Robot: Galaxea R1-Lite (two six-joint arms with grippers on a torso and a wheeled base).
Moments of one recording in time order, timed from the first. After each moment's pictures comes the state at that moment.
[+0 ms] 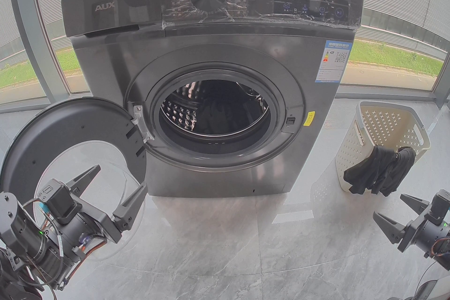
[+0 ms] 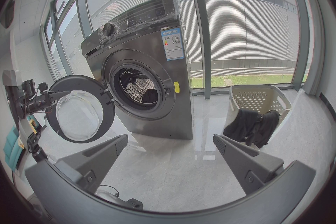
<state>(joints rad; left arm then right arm) -0.66 1.42 -0.02 -1.46 0.31 -0.04 0.47 1.01 -0.02 -0.77 -0.15 0.14</state>
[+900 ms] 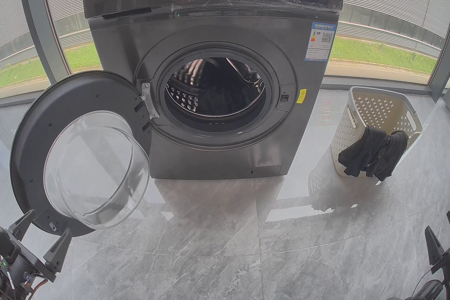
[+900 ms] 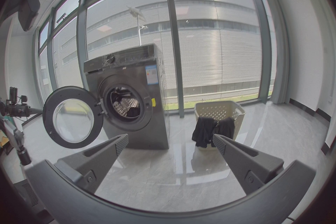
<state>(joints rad) -0.39 0.56 -0.02 -0.46 0.23 -0.04 0.22 0.19 -0.02 -0.21 -0.15 0.07</state>
